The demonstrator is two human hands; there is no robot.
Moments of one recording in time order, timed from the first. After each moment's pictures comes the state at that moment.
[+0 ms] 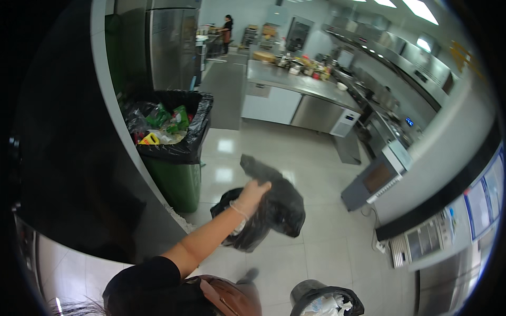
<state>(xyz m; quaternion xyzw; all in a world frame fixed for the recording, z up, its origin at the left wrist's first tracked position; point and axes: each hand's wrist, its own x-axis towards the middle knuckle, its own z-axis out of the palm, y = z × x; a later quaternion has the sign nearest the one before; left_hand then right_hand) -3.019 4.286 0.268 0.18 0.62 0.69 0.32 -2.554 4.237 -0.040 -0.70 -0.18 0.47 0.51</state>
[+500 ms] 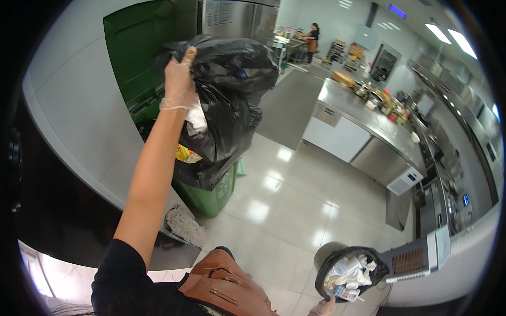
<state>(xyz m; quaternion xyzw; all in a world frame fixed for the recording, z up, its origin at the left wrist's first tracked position) -3.330 4.299 0.542 0.27 0.46 0.80 -0.28 -2.868 4.654 -0.043 -0.56 -0.26 0.68 0.41</state>
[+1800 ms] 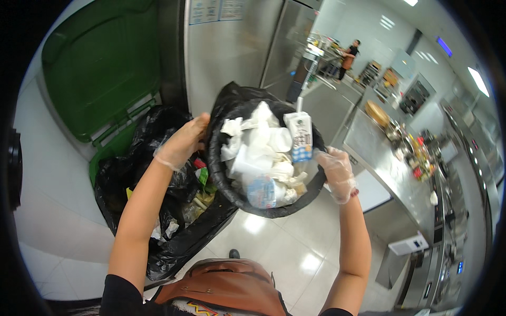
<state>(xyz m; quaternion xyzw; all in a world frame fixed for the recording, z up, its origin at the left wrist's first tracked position) -3.680 4.291 0.440 0.08 0.68 0.73 0.00 -3.683 4.664 0.426 0.41 -0.83 0.22 0.30</state>
